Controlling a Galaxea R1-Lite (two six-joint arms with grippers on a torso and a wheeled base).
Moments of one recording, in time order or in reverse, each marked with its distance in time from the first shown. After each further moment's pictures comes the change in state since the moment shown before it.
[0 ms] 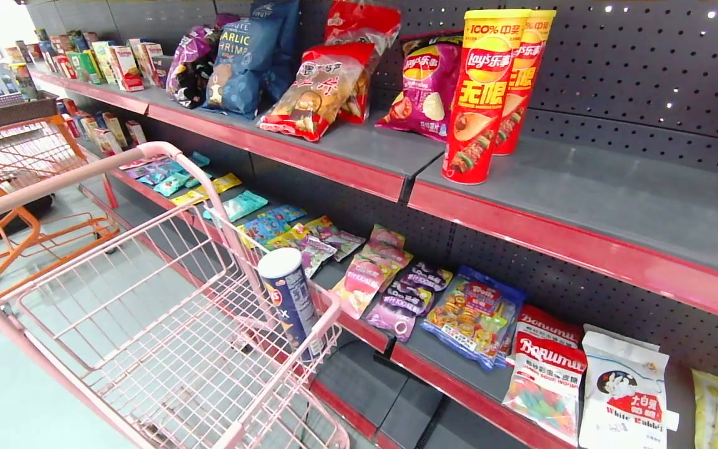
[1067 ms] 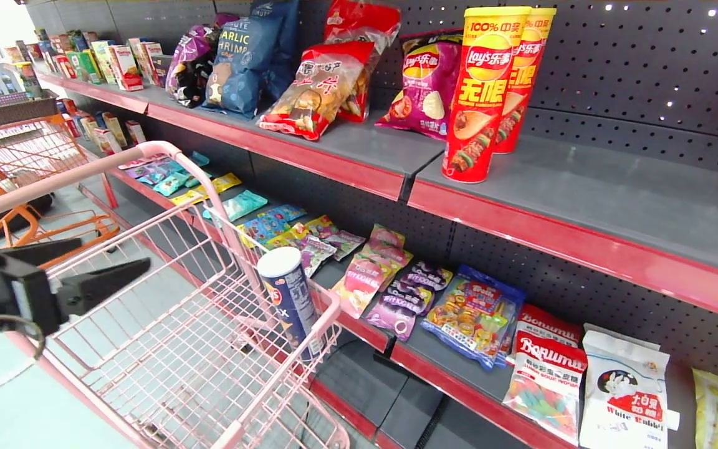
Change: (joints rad) left arm -0.017 1.142 -0.632 -0.200 -0.353 0.077; right arm 0.000 0.000 0.000 0.000 -0.003 -0.005
